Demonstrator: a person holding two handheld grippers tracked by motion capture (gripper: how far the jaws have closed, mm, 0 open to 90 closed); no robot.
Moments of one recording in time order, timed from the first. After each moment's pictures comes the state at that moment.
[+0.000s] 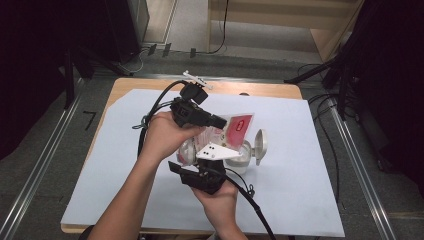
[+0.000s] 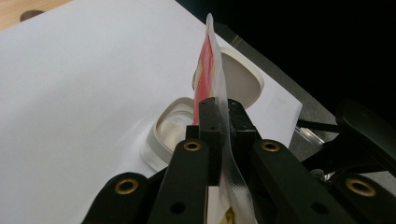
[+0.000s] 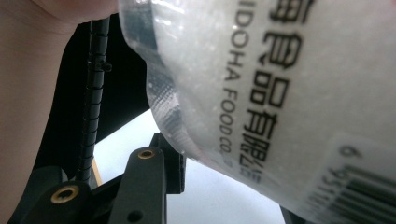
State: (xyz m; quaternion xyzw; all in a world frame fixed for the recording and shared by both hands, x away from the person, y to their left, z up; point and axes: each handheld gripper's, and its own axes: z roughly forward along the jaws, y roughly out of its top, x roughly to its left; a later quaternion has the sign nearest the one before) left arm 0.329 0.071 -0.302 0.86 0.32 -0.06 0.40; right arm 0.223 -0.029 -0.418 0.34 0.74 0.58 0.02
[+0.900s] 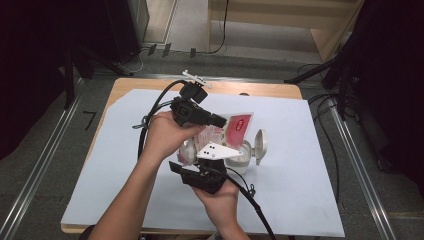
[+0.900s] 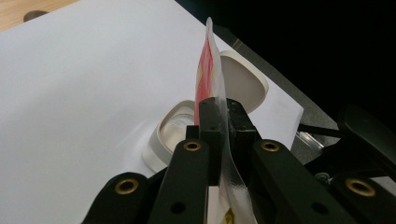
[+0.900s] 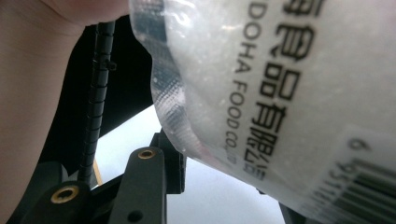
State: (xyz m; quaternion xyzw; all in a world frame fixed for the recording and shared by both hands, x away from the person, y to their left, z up) left arm 0.332 0.071 -0.304 0.85 0.33 -0.06 0.40; right arm 0.224 -0.031 -0.417 0.33 0.75 0.58 0.02
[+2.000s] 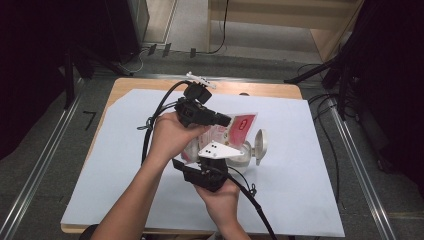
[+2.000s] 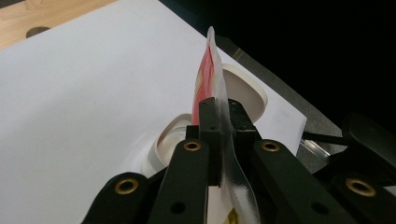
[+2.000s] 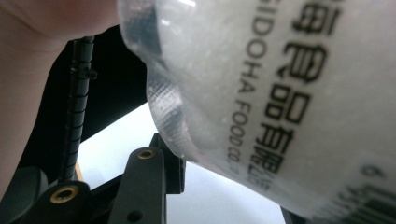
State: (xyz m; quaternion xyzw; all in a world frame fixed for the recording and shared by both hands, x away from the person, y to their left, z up) left arm 0.330 0.062 -0.305 0.85 0.32 -0.05 0.42; right arm 0.228 -0.034 -0.420 0.34 0.74 0.58 0.05
